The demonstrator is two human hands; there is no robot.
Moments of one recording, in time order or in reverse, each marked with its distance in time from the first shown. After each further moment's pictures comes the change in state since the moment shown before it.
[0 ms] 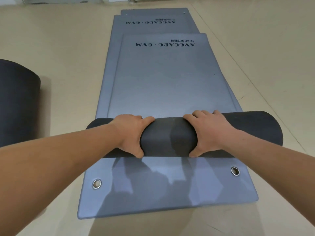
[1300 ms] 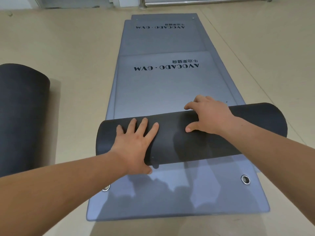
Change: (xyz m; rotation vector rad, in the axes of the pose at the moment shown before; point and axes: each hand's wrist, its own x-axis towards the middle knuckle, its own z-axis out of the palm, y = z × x) left_hand -0.034 0.009 0.041 0.021 0.132 -0.146; right_hand 0.040 -0.014 -0.046 0.173 0.125 0.069
